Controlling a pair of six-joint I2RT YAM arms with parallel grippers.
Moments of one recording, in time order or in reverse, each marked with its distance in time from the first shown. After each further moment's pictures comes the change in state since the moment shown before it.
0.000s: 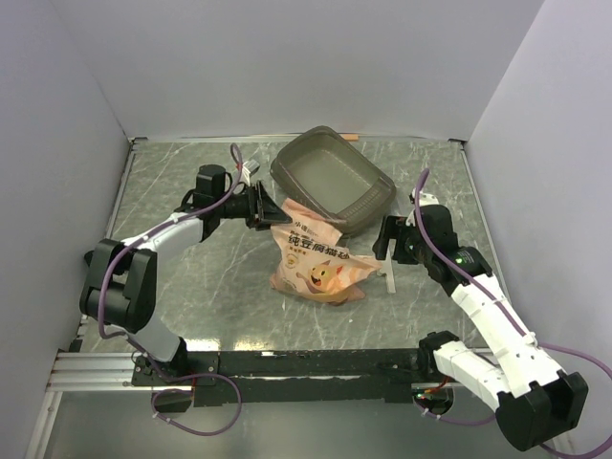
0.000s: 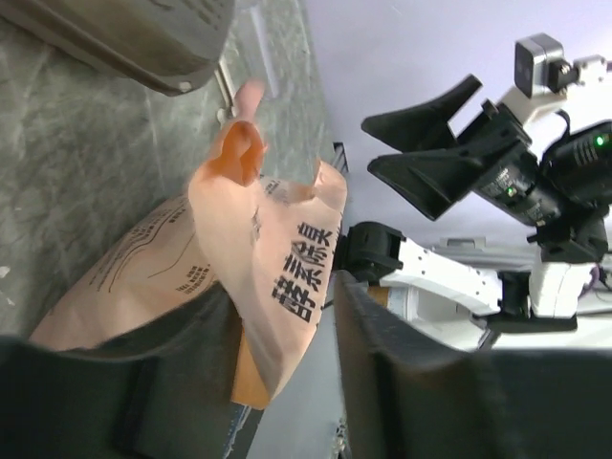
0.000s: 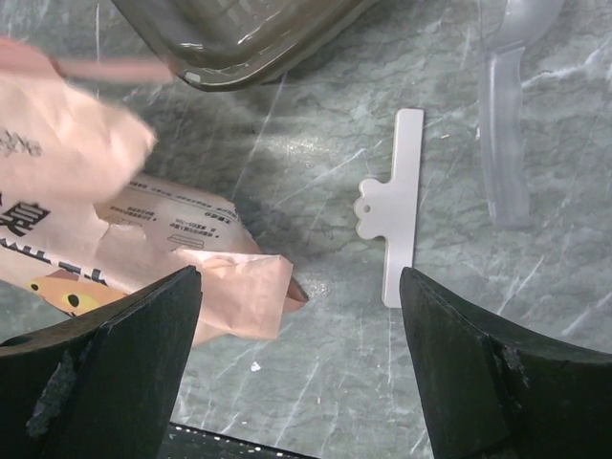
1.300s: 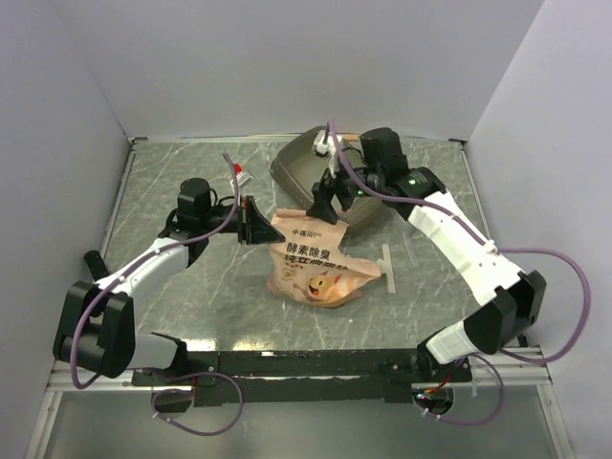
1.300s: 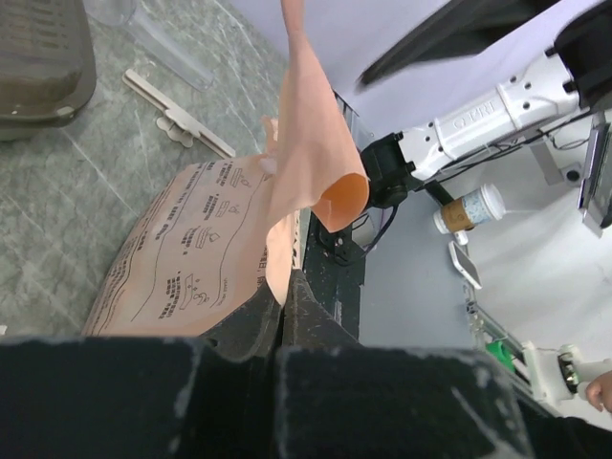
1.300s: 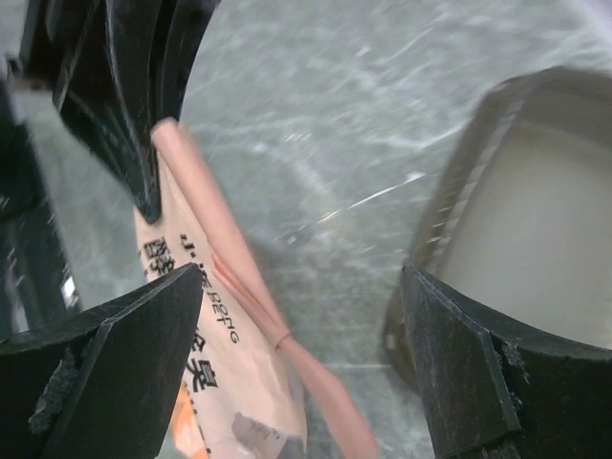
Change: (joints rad) left arm -0.011 -0.260 -0.189 0.185 0.177 0.283; right arm 0.206 0.554 0.685 0.046 -0.576 -0.680
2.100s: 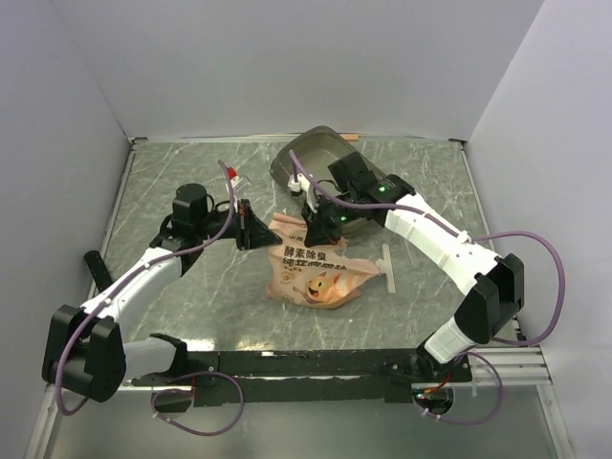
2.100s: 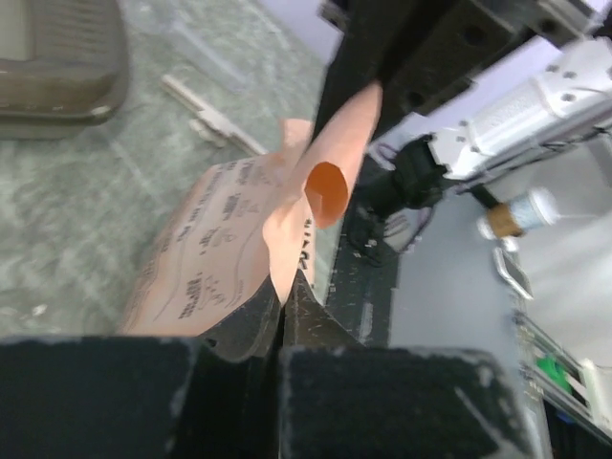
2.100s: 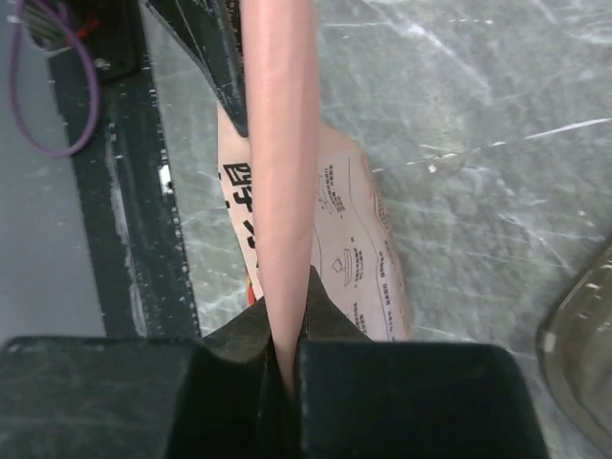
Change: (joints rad) left arm -0.018 -0.126 -0.033 -0.122 -0.099 0.121; right arm 0.111 0.102 -0.041 -0.249 -0.114 -0.111
